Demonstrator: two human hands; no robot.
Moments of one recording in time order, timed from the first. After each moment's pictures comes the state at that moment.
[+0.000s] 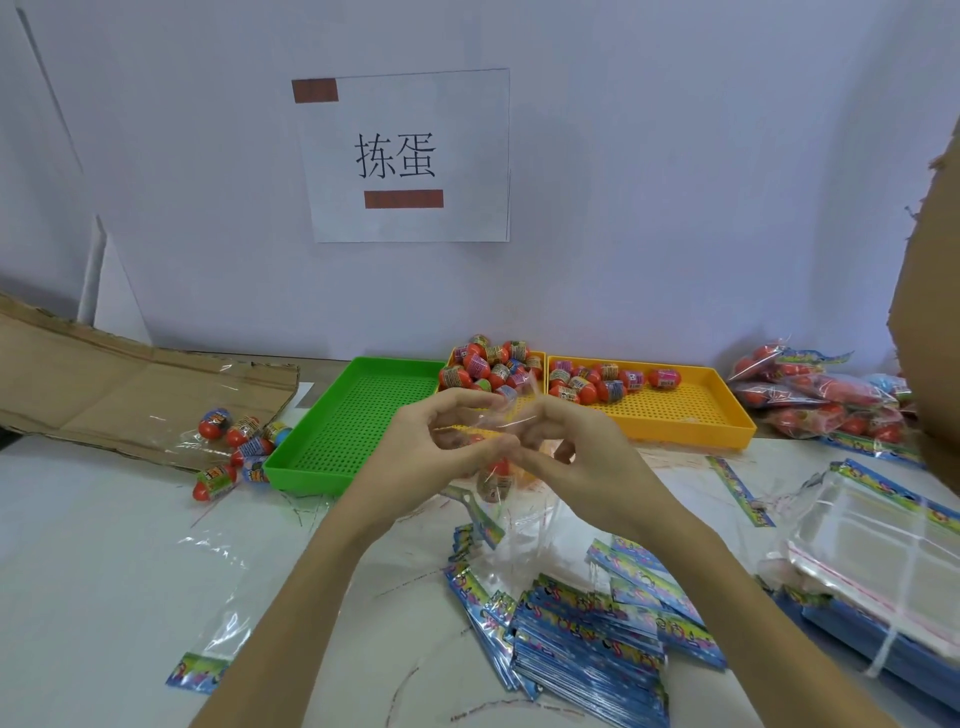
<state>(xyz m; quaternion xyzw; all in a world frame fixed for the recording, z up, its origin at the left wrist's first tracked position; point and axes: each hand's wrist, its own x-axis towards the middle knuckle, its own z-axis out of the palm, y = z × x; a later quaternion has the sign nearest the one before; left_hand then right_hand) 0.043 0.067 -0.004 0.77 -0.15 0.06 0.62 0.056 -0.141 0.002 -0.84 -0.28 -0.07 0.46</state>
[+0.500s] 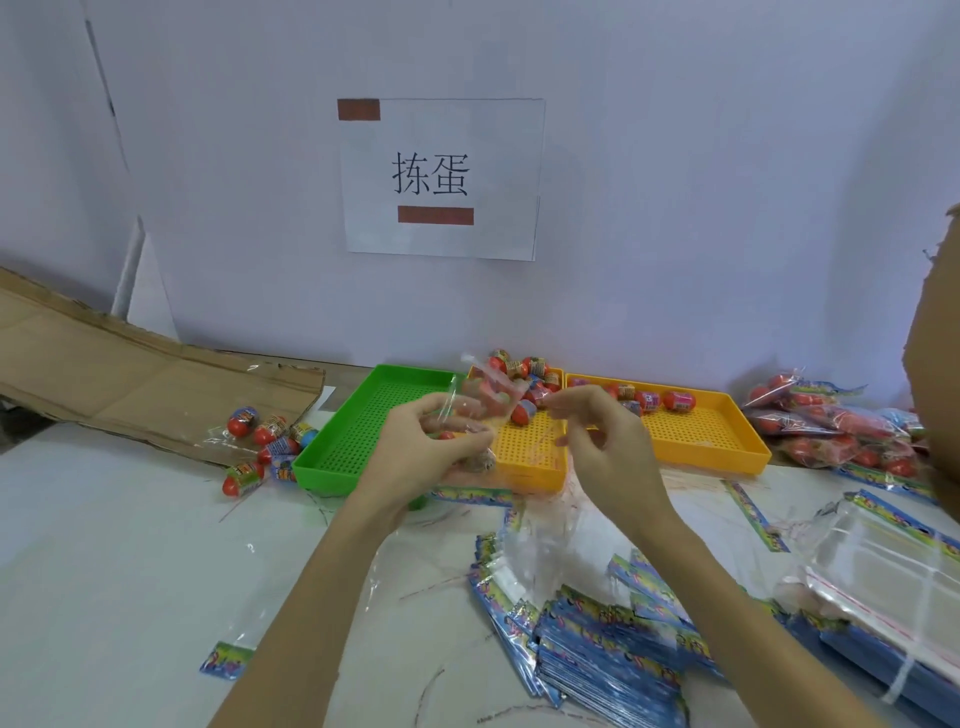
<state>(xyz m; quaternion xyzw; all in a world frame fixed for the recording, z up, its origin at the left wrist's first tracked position) 0.050 0.088 -0.004 0.72 -0.03 0.06 0.70 0.072 -0.126 -0.007 -0.78 -0.20 -0.21 0.55</state>
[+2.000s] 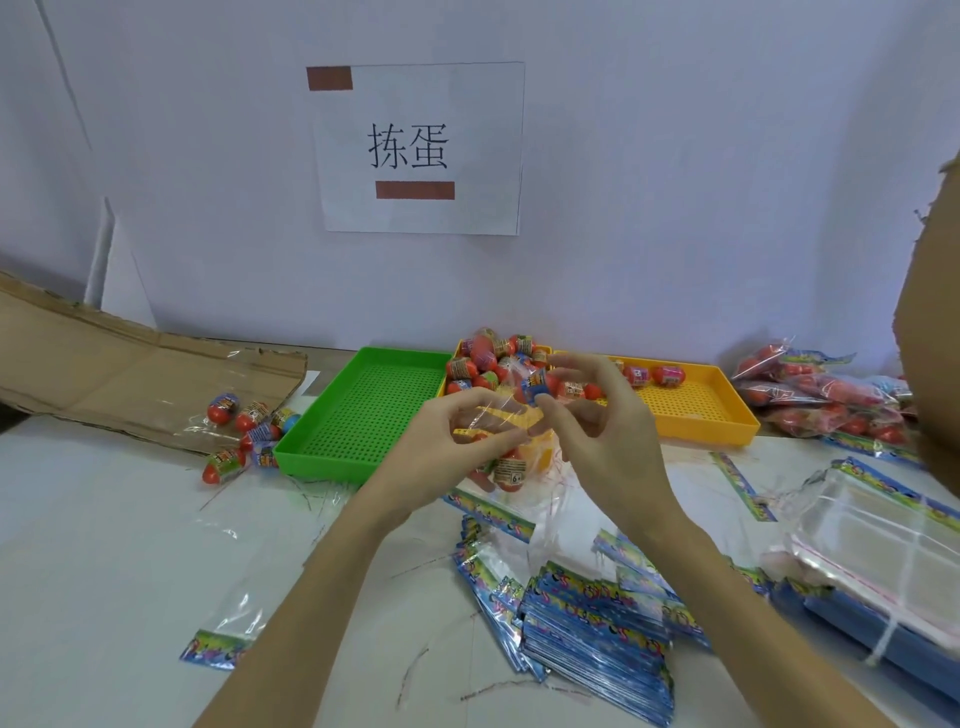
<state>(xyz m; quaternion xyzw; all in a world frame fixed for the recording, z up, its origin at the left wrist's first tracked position) 0.048 0.064 -0.013 0.76 -0.16 0.02 0.63 0.054 -0.131 -0.006 -0.76 -0.21 -0.23 0.58</state>
